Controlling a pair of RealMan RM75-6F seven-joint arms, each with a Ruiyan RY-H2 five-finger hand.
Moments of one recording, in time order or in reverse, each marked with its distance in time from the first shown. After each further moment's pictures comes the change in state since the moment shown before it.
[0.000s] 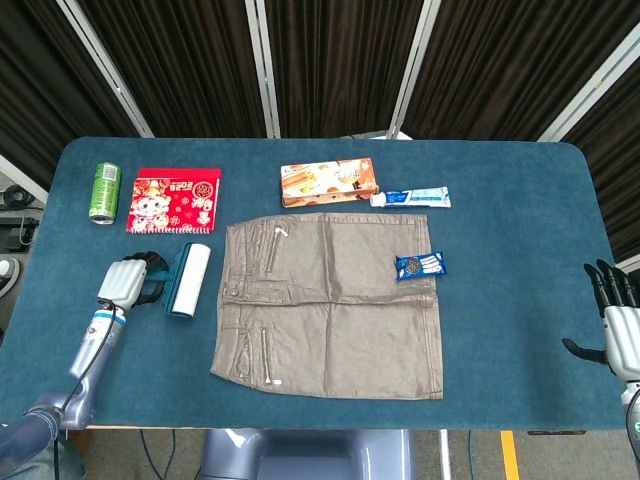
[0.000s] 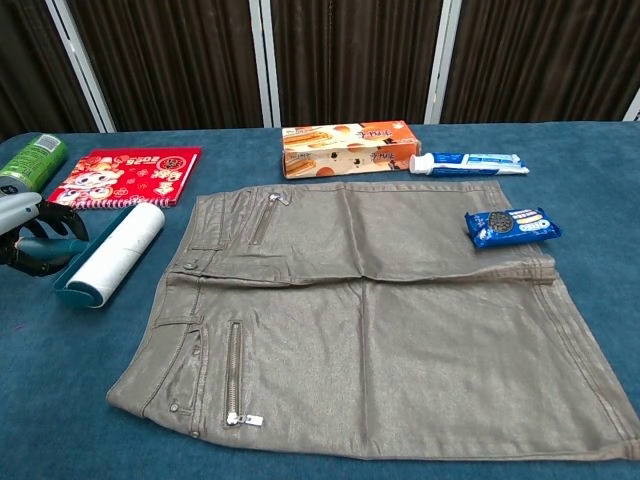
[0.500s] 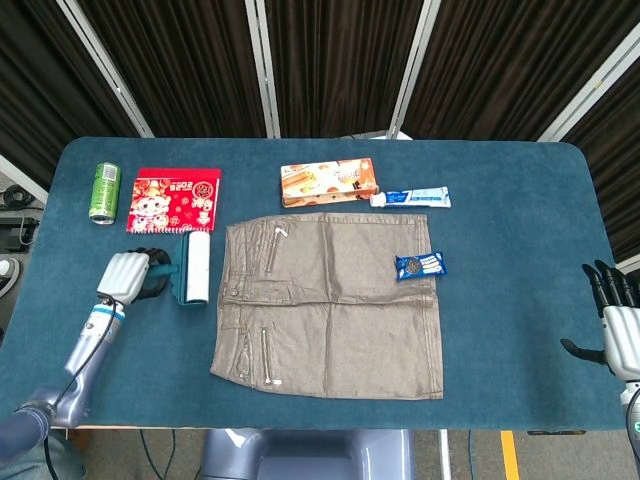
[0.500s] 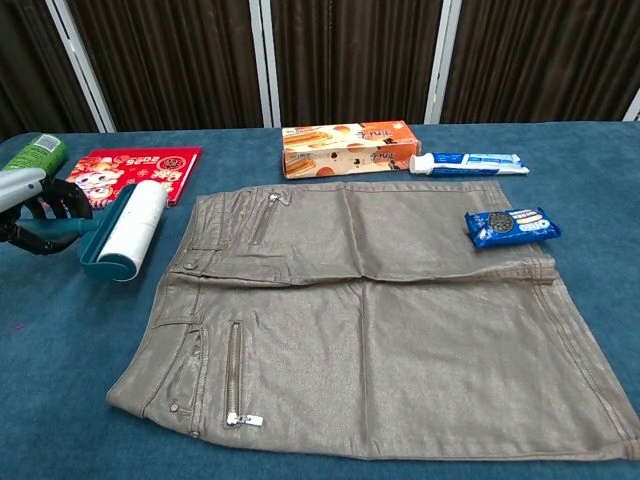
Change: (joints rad) left arm -0.021 0.089 -0.001 -0.121 0.041 0.039 0.070; right arm 0.002 0.005 -0.002 -0.006 -0.001 -0.007 0.012
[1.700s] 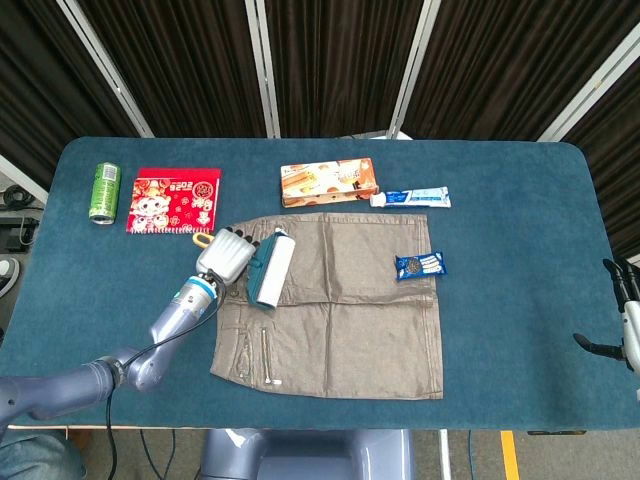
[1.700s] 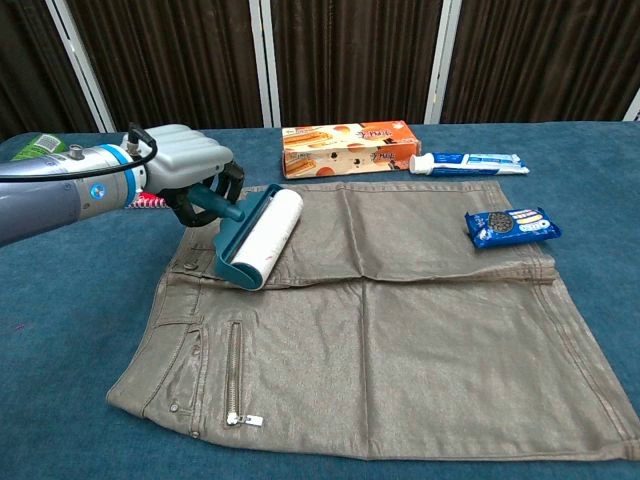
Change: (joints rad) left arm -0.354 -0.010 -0.072 -0.332 -0.320 -0.185 0.892; right arm 0.001 0.034 0.023 0.020 0.051 -0.034 0.110
